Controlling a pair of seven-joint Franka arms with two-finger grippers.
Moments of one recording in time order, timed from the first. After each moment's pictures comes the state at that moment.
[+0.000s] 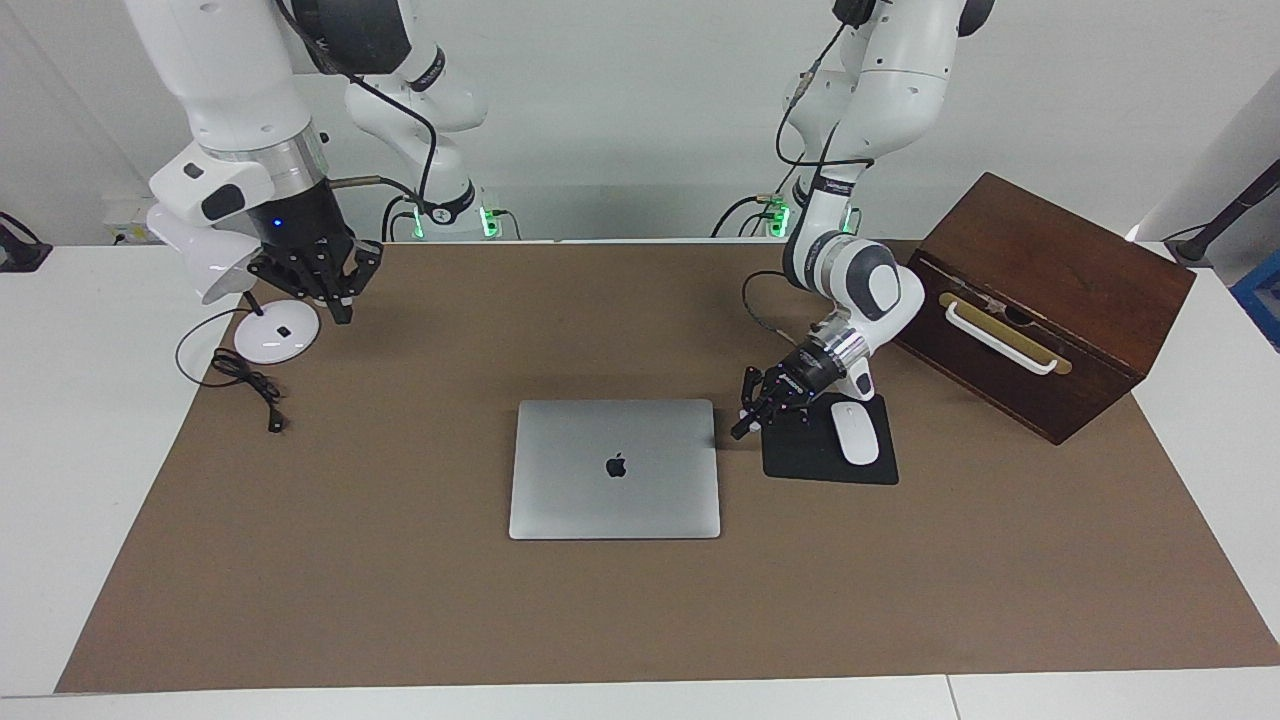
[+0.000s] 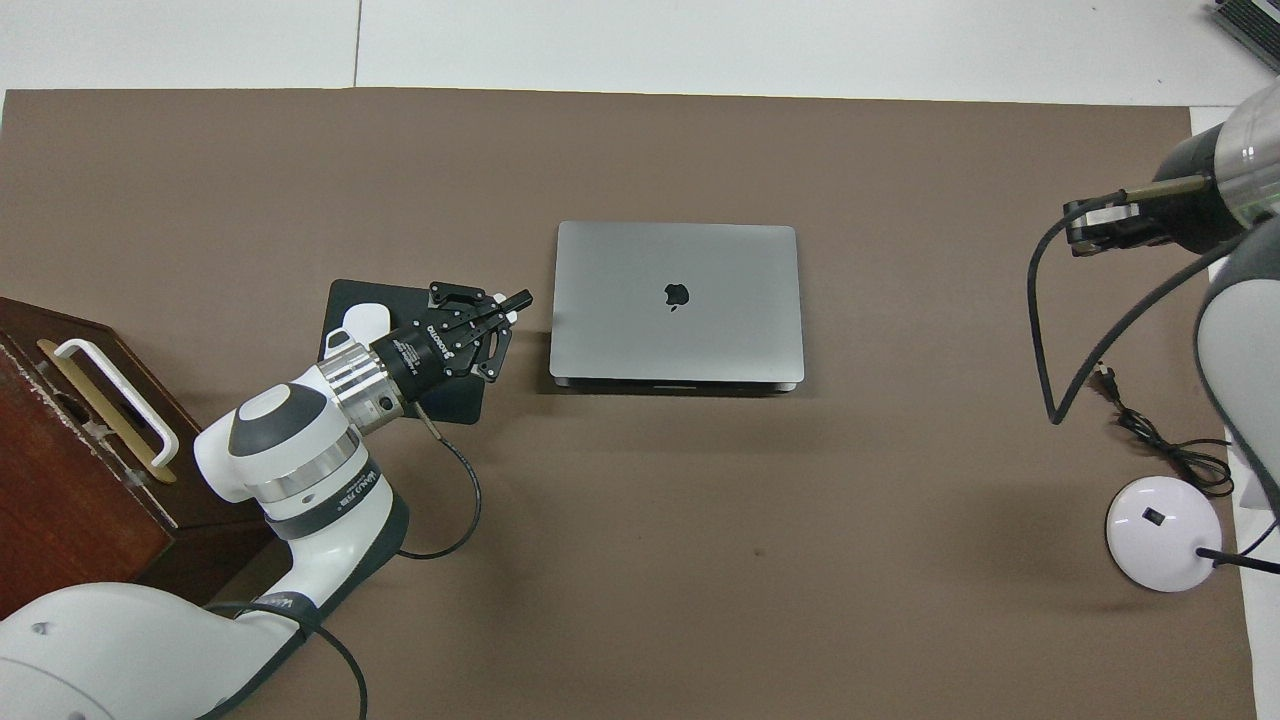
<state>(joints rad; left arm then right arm) -0.26 0.26 -0.04 -2.19 -2.11 2.31 -0.52 0.05 0.13 0.05 -1.38 -0.04 1.61 0.03</state>
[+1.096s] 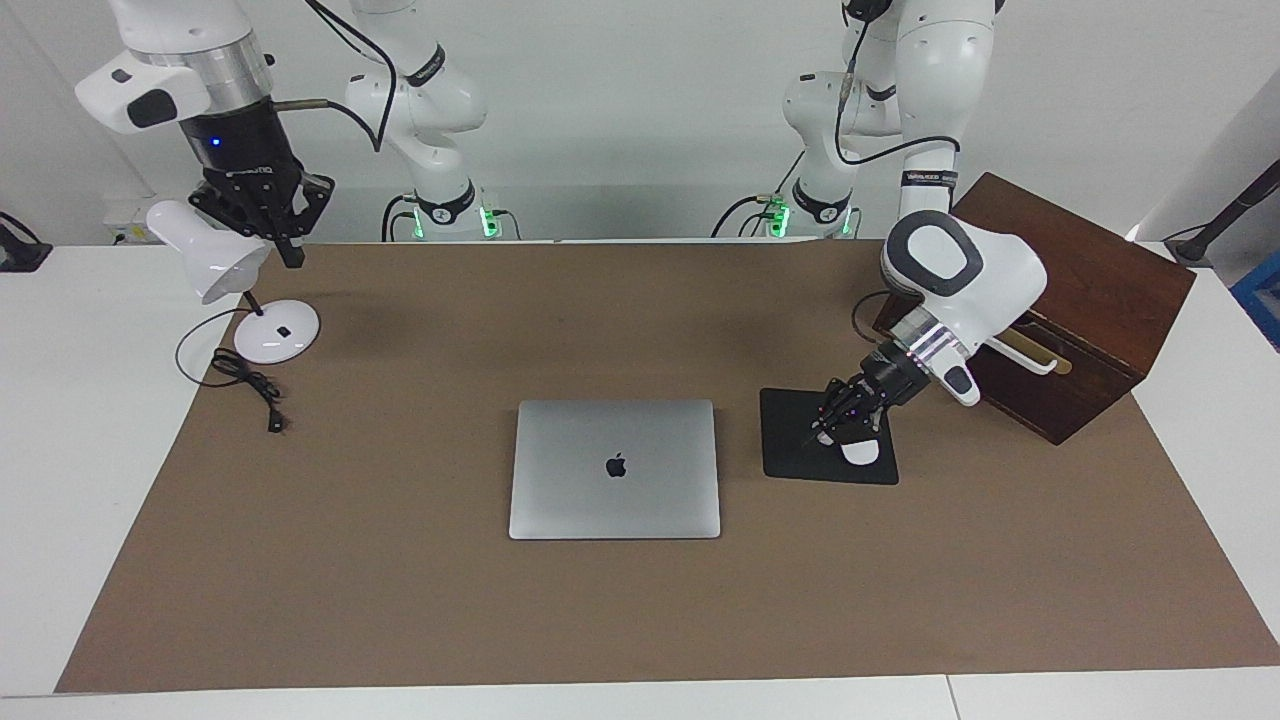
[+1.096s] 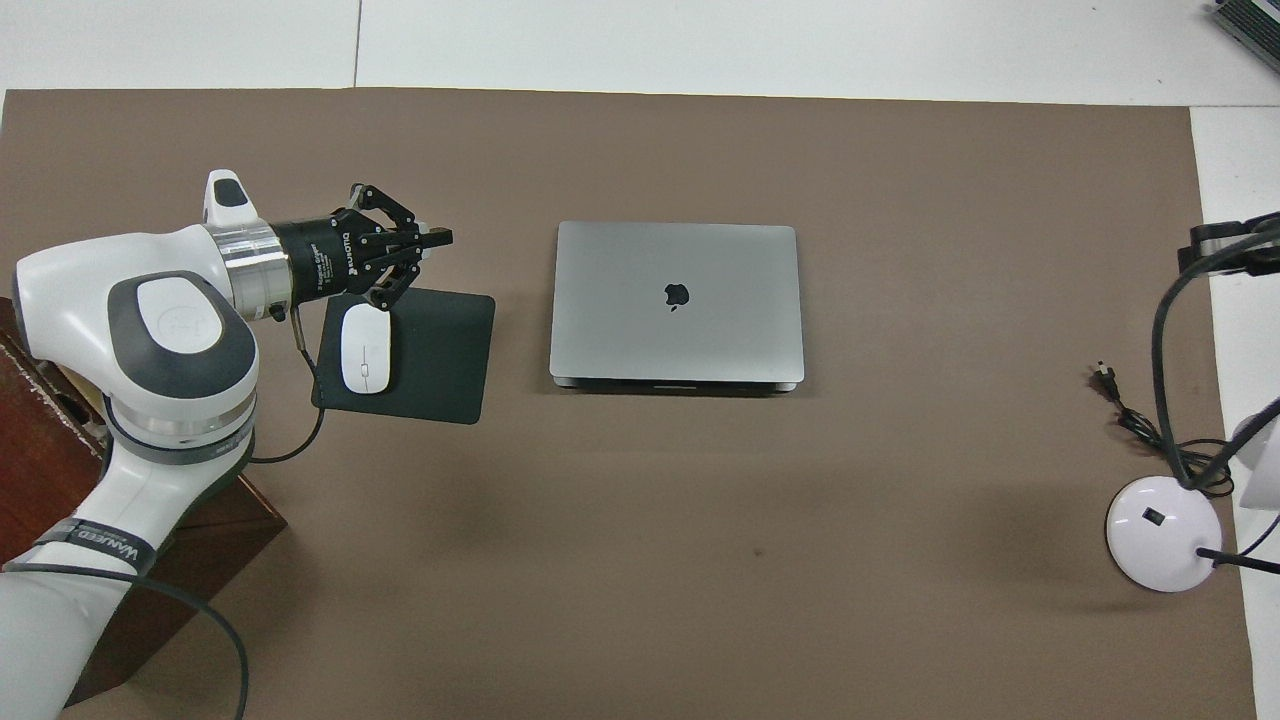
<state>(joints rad) -0.18 0.24 -0.02 -1.92 -1.12 2.40 -0.59 -0.01 0.02 0.05 -1.38 -0.04 1.54 -0.02</state>
